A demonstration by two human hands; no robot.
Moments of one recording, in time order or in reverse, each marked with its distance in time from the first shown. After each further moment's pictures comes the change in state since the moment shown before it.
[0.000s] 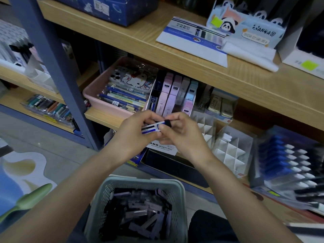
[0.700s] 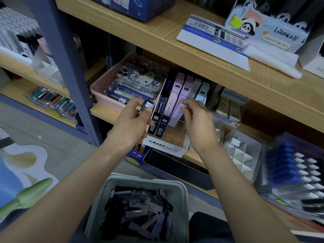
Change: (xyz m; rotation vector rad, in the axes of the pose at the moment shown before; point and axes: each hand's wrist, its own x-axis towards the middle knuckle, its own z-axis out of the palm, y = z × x) left_hand 0.005 0.003 -0.016 -0.378 0.210 -0.365; right_hand 0.049 0.015 -0.012 -0.812 0.285 -0.401
